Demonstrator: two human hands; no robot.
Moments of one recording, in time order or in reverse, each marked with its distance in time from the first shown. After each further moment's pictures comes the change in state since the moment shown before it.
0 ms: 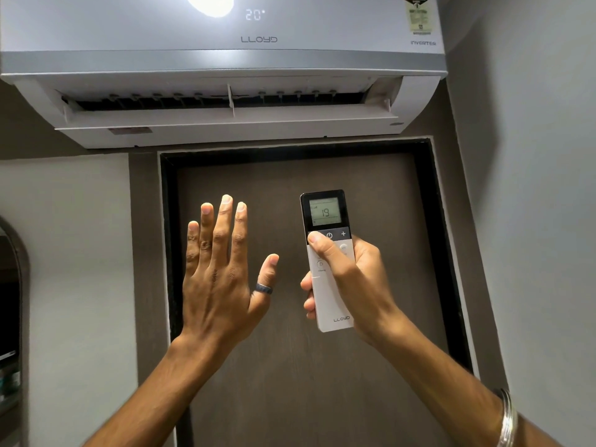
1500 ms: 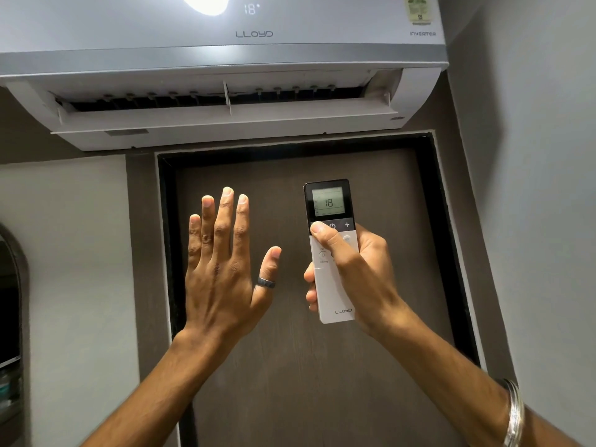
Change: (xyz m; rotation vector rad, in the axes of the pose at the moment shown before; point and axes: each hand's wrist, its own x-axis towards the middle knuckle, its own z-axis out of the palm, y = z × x) left_hand 0.009 0.002 0.006 -0.026 -0.001 0.007; right_hand 0.009 0.002 -0.002 0.033 0.028 -0.056
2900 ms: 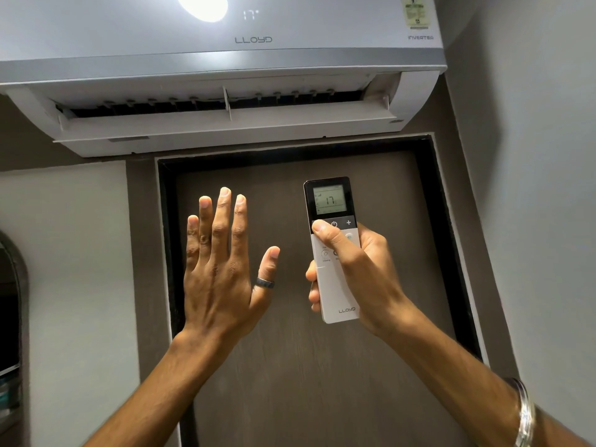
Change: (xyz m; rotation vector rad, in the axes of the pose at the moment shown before) left_hand 0.005 -0.002 -0.003 -0.002 0.004 -0.003; right_hand 0.002 -0.009 0.000 0.025 -0.056 0.042
